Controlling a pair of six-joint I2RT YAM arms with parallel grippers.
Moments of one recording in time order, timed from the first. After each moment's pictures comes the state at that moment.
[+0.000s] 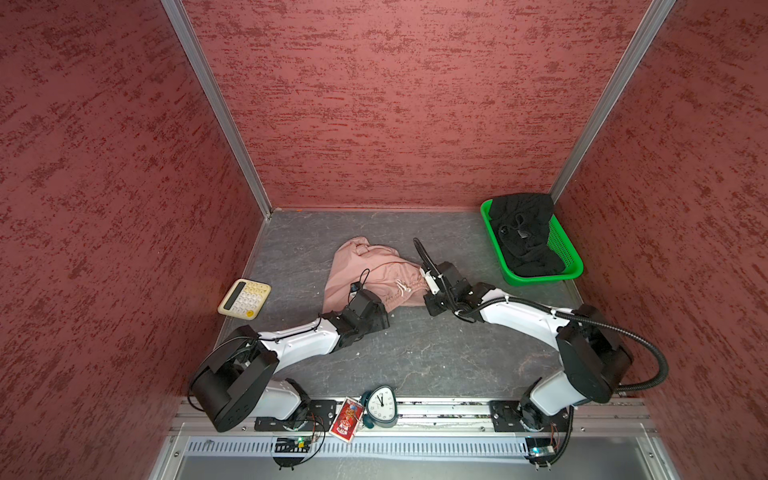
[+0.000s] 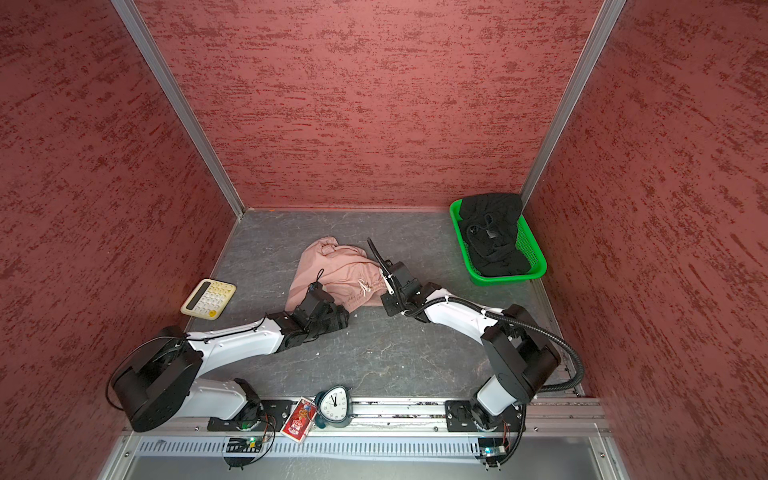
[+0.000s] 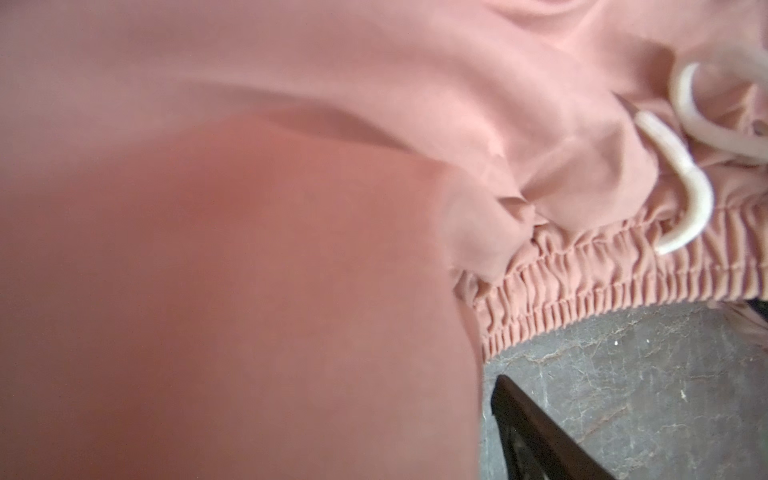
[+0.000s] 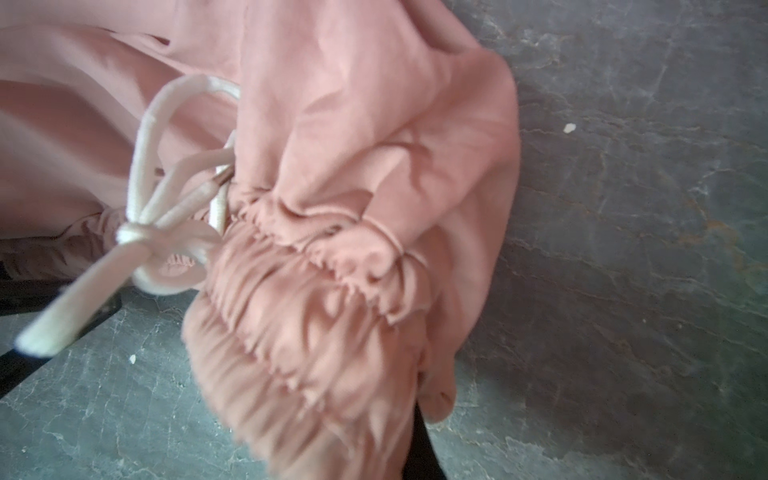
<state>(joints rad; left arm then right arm) -0.71 1.39 0.55 -0.08 -0.13 -0.87 0.68 1.57 0.93 -0.30 0.03 0.19</state>
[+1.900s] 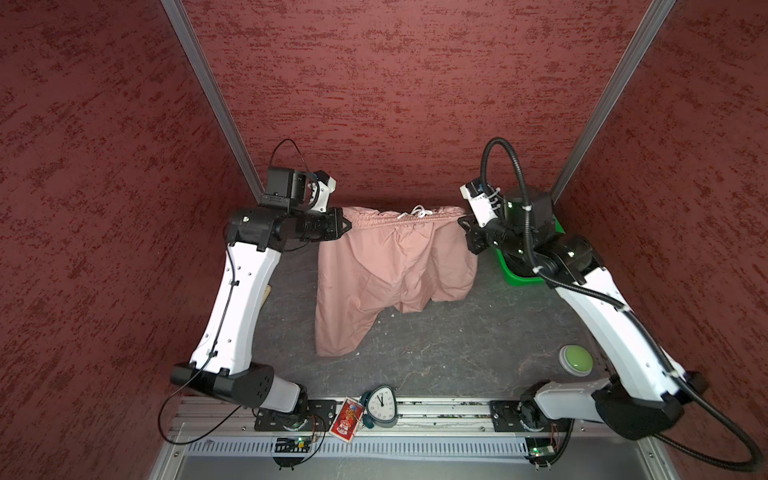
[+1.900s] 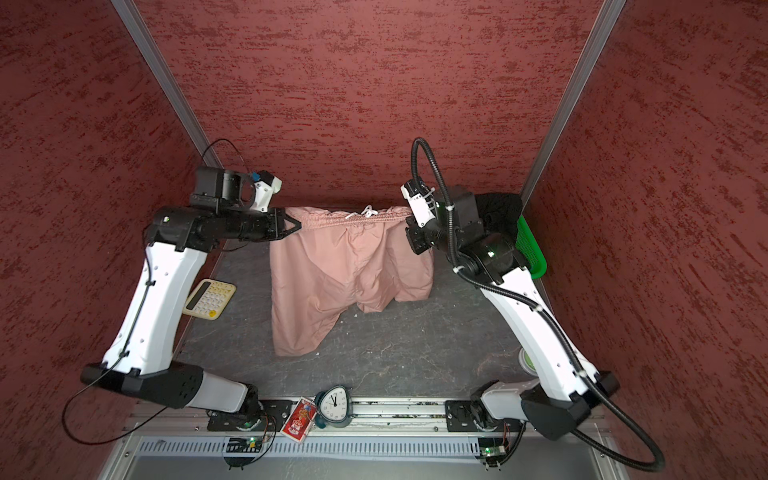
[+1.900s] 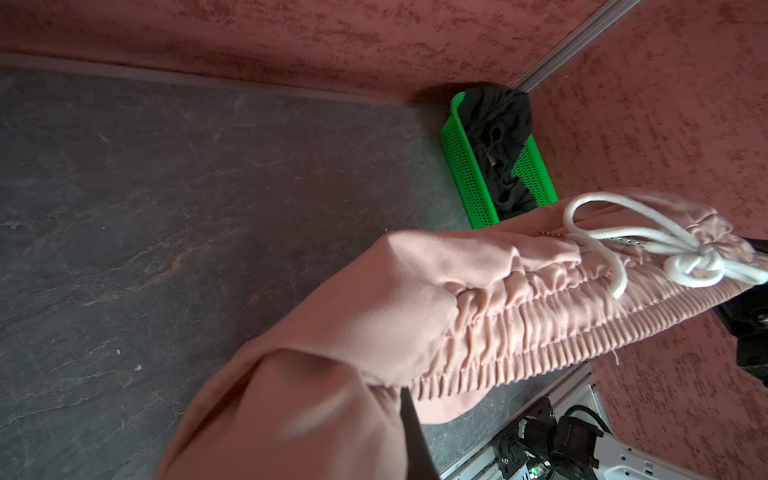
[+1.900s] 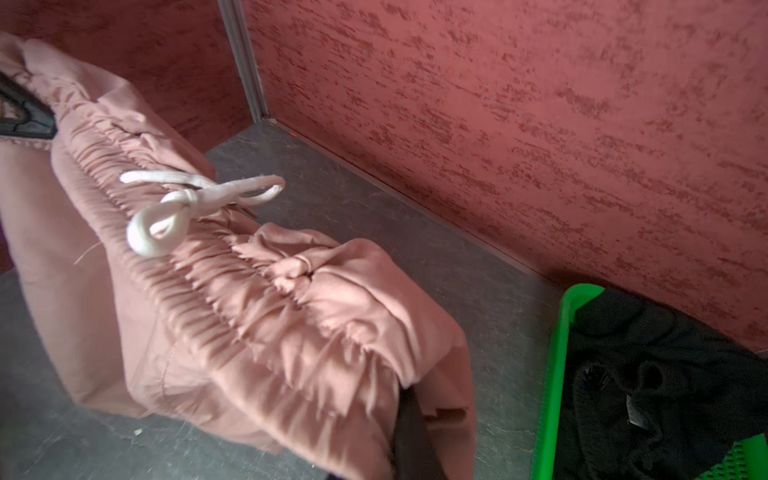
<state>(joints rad) -0.17 1.52 1.93 -1.20 0.42 -0.27 0.46 1.41 1.72 -0.79 -0.04 -0.11</state>
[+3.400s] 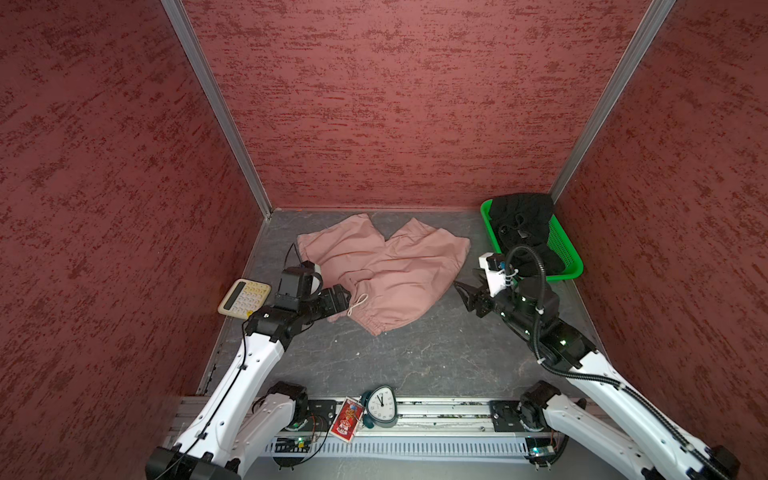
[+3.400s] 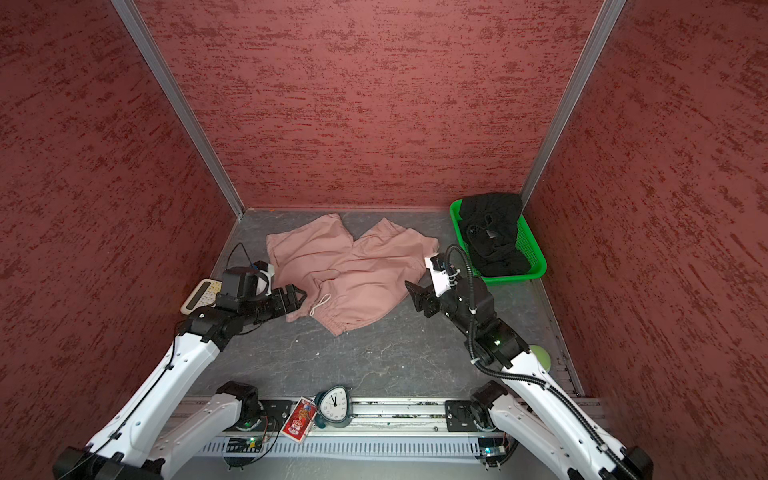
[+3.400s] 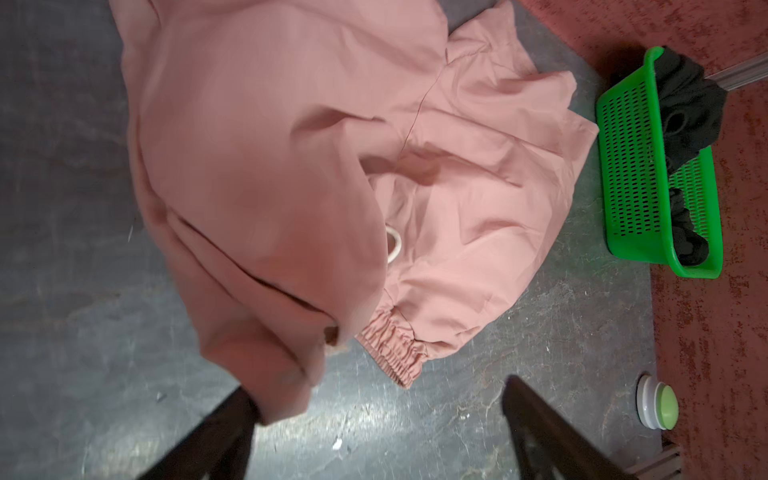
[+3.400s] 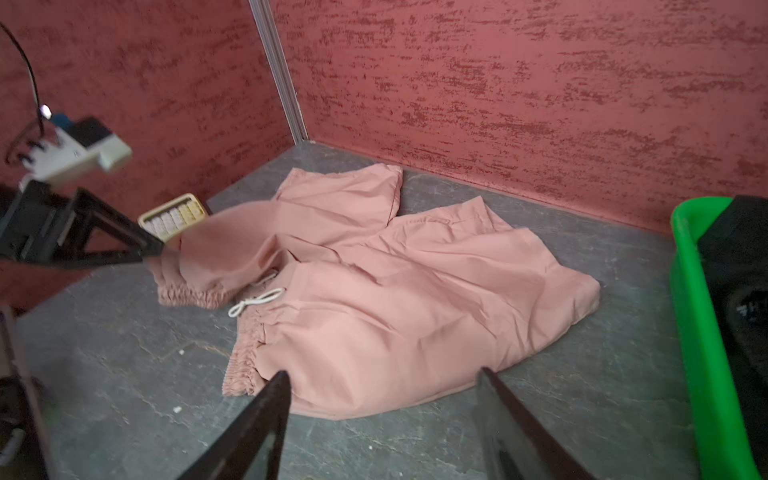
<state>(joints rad) -0.23 0.85 0.76 -0.77 0.20 -0.60 0.54 0.74 0.67 -0.19 -0.09 0.11</state>
